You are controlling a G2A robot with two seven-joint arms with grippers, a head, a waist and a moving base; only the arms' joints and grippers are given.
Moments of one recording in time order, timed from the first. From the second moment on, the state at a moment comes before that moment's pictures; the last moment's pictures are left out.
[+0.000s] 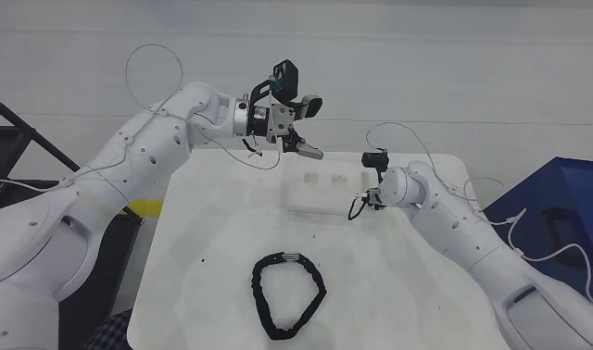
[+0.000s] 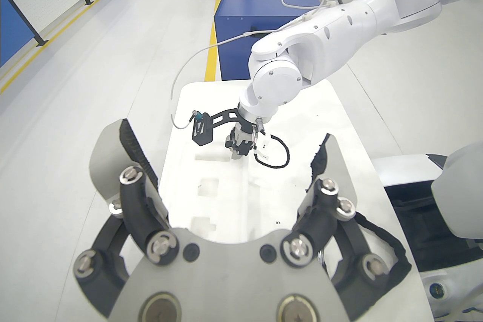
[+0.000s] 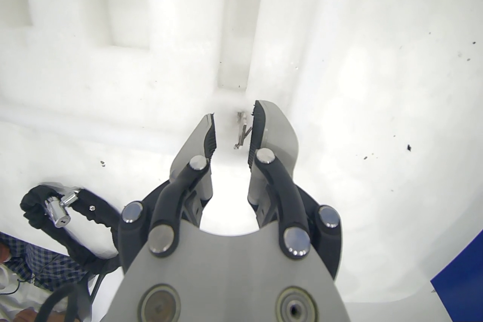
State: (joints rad) left arm 0.13 -0.98 -0.17 -1.10 0.47 -1.01 0.05; right arm -0.62 -1.25 0.58 -0.99 -0.49 0.39 0.97
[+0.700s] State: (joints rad) left arm 0.13 -0.98 -0.17 -1.10 0.47 -1.01 0.05; right arm -0.61 -1.26 0.61 -1.02 -0.59 0.42 1.01
